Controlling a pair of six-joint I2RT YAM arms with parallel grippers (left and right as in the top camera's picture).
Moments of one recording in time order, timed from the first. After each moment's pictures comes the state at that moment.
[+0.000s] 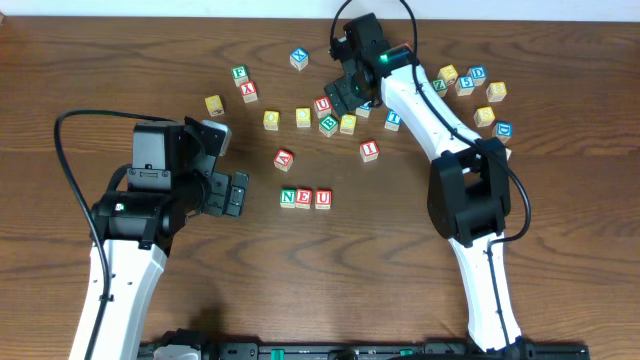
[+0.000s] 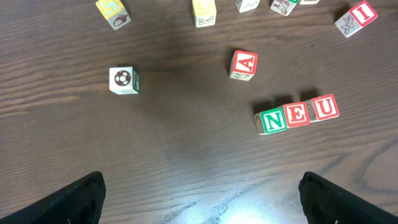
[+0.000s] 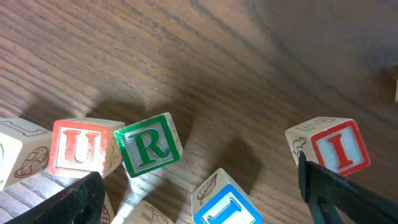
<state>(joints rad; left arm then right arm) -0.08 1.15 1.03 -0.87 0.15 0.17 0.40 2.44 2.15 -0.80 0.00 -0.11</state>
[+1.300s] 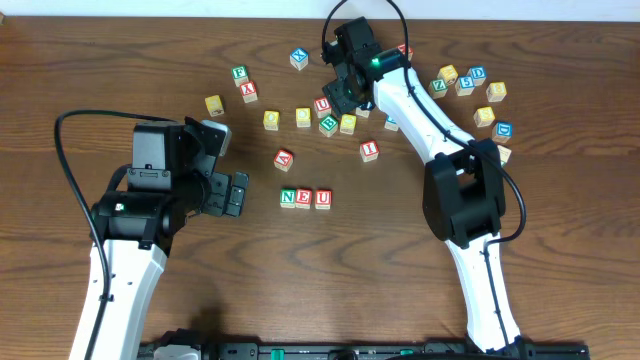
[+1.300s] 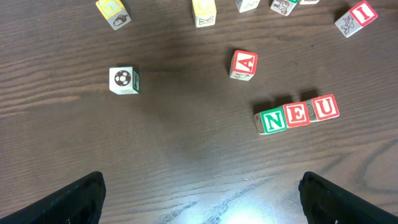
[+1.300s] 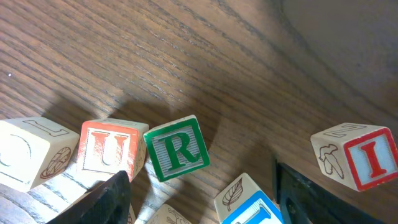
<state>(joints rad) -0.08 1.15 1.03 -0.87 0.15 0.17 0.42 2.45 2.15 -0.80 -0.01 -0.10</state>
